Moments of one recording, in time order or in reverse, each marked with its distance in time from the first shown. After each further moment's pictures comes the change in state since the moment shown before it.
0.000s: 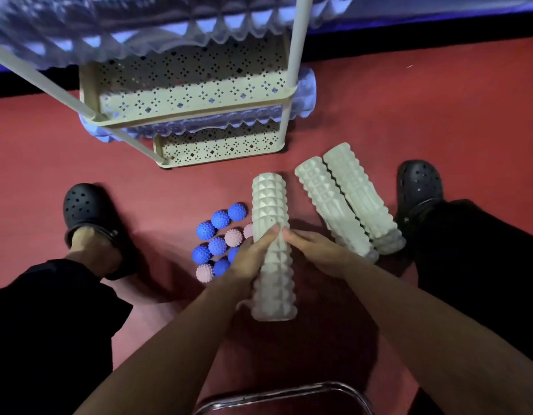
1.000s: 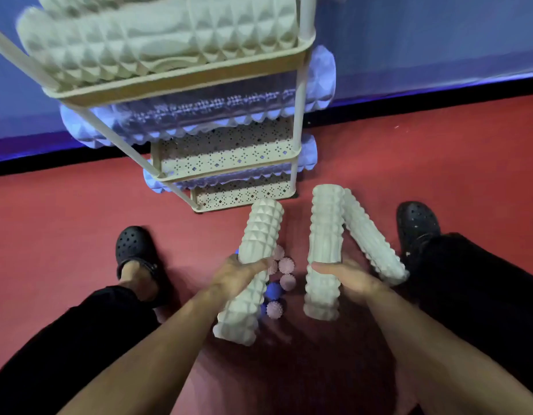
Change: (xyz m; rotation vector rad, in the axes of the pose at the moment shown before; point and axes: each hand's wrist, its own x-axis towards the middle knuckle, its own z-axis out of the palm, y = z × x) left_hand -0.064 0.054 -0.047 0.502 0.220 0.156; right_hand -0.045 -0.010 -0.021 0.312 0.226 0.021
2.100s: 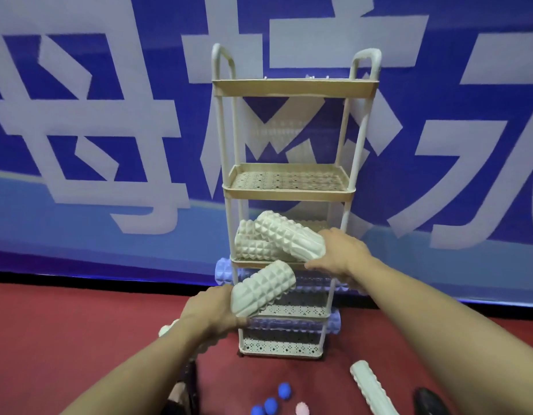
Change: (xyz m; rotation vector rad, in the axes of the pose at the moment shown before) left_hand -0.284 0.116 -0.186 0.836 0.642 0.531; right_hand -0.289 -0.336 0.213 -1.598 0.590 -0.875
